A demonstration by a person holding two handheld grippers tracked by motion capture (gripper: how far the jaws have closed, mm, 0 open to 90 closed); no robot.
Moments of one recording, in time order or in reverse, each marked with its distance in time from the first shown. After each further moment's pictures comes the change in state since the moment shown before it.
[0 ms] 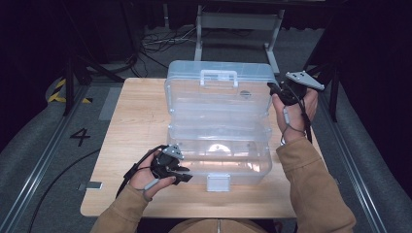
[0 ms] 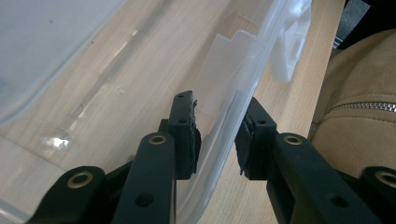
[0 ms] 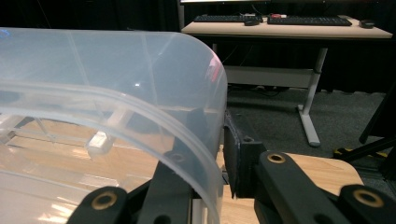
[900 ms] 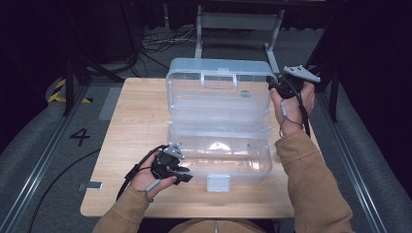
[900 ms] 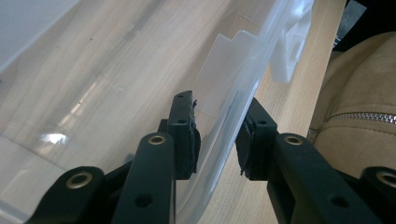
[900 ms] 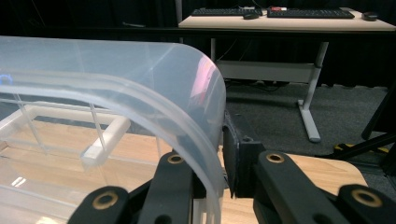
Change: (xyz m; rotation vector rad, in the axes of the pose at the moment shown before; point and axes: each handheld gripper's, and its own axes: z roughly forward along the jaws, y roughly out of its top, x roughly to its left) left arm 0.000 0.002 0.001 0.010 -0.001 -0.024; right arm -0.006 0.005 0.023 0.027 -0.004 0.004
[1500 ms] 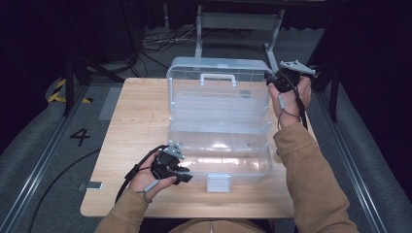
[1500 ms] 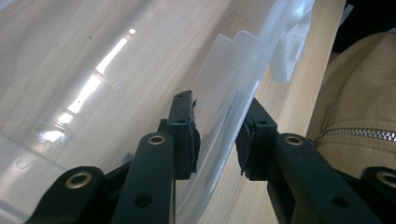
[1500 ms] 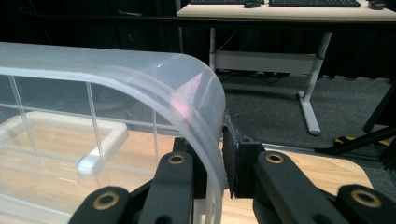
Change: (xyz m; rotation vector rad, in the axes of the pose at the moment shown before) left arm 0.000 -0.001 0.000 -0.002 -0.006 -0.013; right arm -0.005 0.005 0.024 0.045 0.001 0.004
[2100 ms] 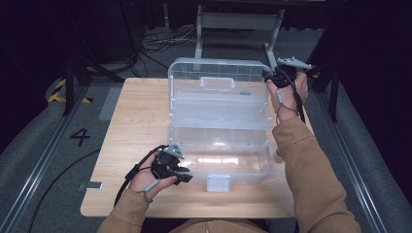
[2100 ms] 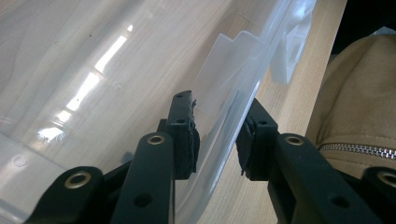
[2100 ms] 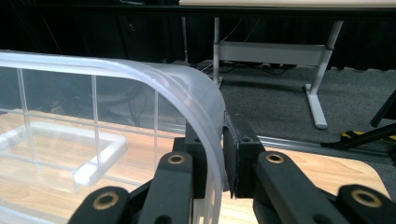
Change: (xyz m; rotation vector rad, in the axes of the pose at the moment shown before) left arm 0.000 0.000 0.000 0.001 0.000 -0.010; right arm -0.009 0.001 0.024 0.042 0.022 0.001
